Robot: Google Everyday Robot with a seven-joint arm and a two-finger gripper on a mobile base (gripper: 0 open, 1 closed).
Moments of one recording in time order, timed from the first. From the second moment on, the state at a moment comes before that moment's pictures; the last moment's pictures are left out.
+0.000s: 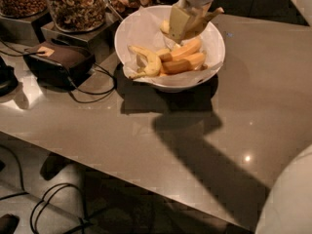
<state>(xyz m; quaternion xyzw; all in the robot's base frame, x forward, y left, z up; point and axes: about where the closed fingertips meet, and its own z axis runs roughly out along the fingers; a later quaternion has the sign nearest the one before) 0.610 -0.084 0.992 -0.39 0.91 0.00 0.16</state>
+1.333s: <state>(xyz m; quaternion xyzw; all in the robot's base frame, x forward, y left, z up) 0.569 -0.129 1.053 -0.36 0.91 0.00 0.21</state>
